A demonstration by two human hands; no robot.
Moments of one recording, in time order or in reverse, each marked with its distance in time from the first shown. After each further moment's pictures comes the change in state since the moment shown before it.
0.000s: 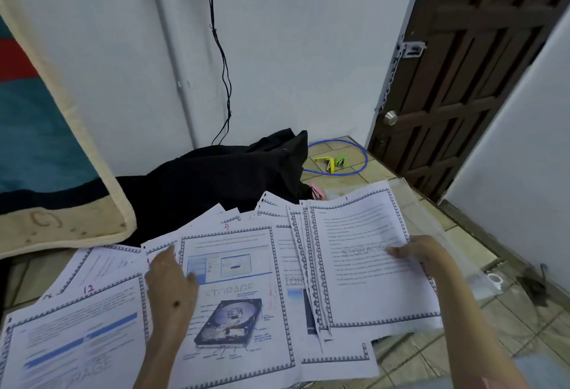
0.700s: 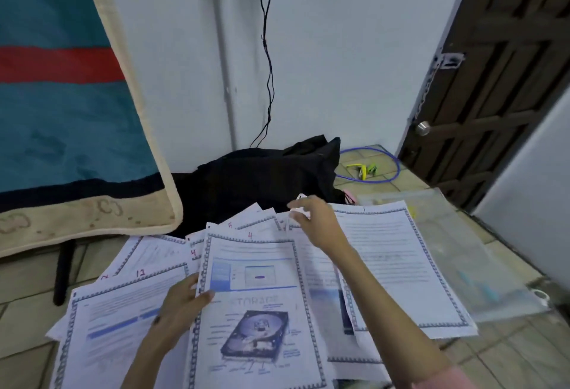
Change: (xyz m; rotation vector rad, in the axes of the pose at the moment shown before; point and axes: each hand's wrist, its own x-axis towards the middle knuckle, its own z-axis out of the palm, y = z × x) left_hand -0.015 -0.044 -0.054 -0.598 -0.352 -0.172; right_hand -0.096 -0.144 0.179 -0.189 -0.017 -0.867
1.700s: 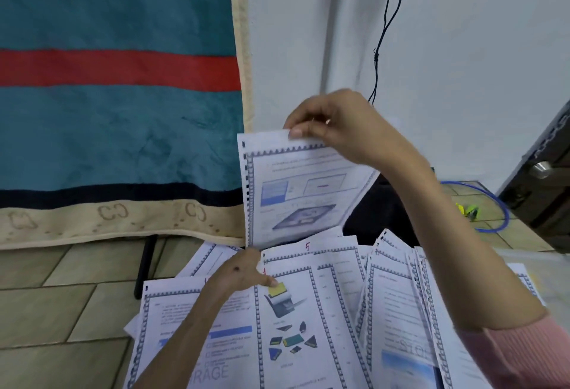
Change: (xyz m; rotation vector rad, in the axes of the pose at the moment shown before) left_hand 0.116 0.027 -0.058 0.752 -0.232 0.047; right_hand 0.074 -0.219 -0.050 -0.046 -0.143 -0.730
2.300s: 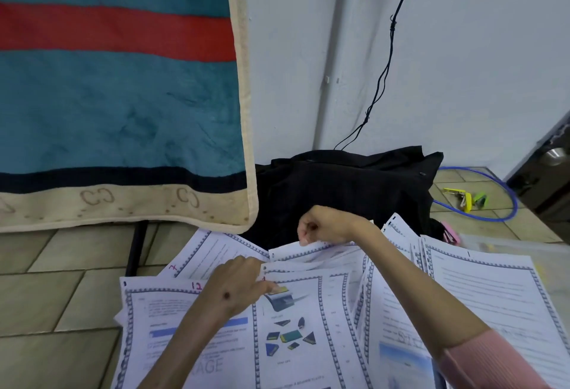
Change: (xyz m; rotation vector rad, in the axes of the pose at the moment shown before) left_hand -0.040 0.009 0.012 0.286 0.192 0.053; right_hand -0.048 0.147 0.149 0.111 -0.707 0.431
